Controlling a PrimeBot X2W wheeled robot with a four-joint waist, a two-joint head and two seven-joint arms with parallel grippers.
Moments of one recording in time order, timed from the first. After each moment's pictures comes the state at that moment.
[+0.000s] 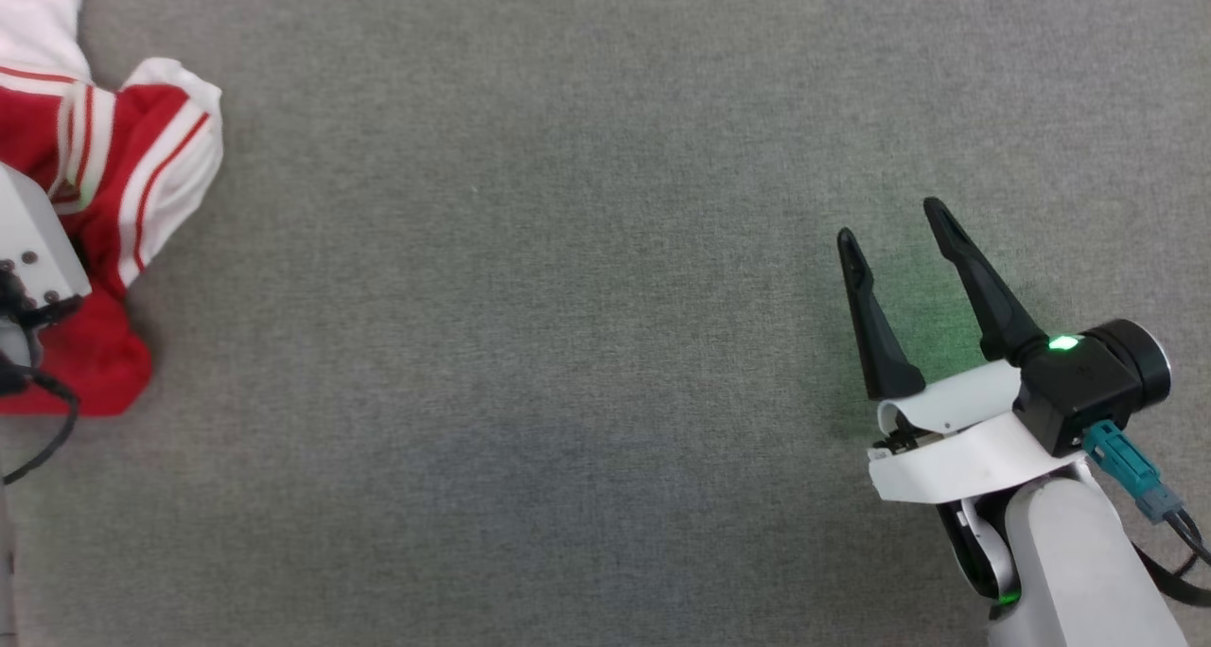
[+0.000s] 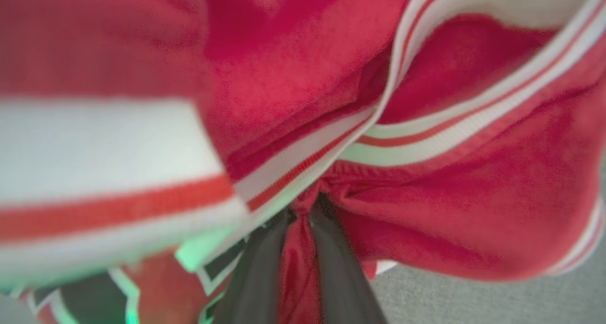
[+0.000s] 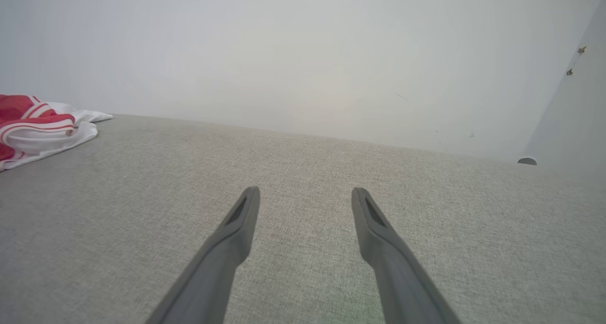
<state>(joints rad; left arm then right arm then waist) -0.79 0.50 0.14 0.49 -0.48 0.05 0.99 -0.35 -0.08 0.19 0.08 0.08 0.13 -0.26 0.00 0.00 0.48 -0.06</state>
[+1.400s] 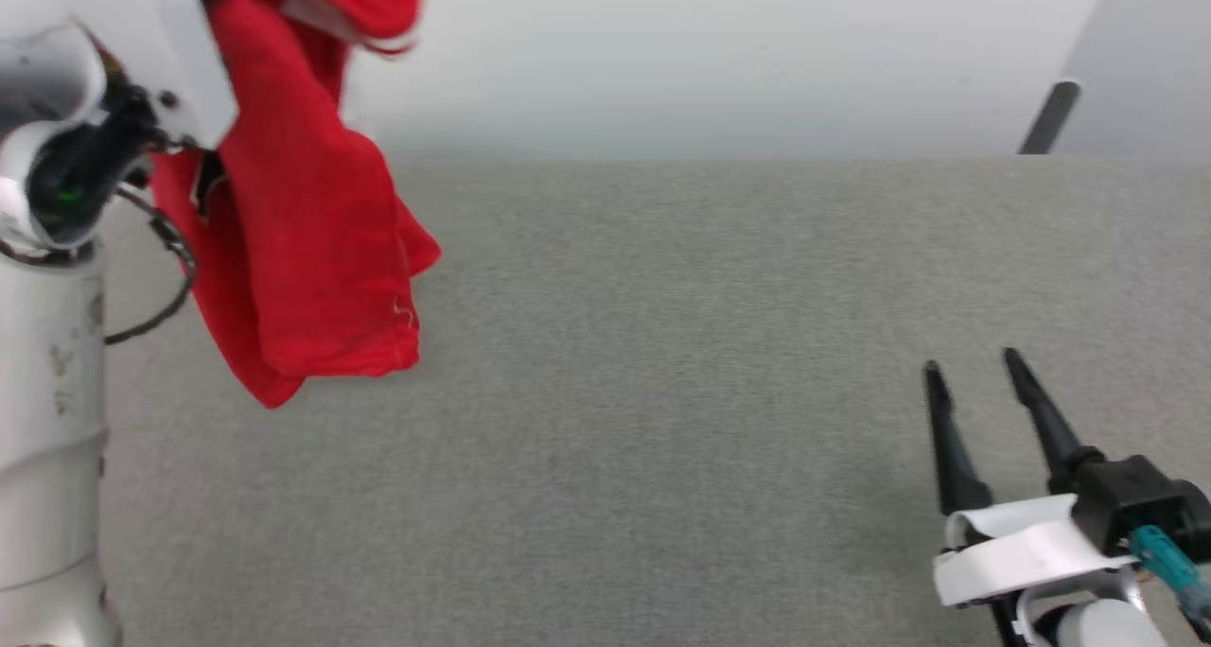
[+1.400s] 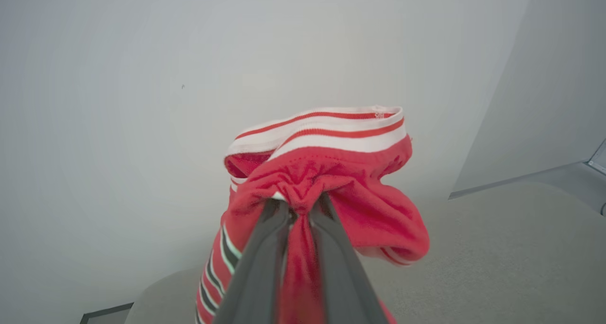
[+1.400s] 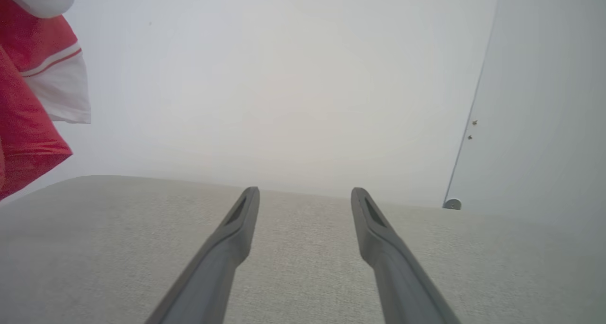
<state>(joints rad) -0.97 0.43 -0.10 0.16 -0.53 -0.12 0.72 -0.14 -0.06 0.04 0.13 0.07 0.13 -0.26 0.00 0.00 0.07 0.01</state>
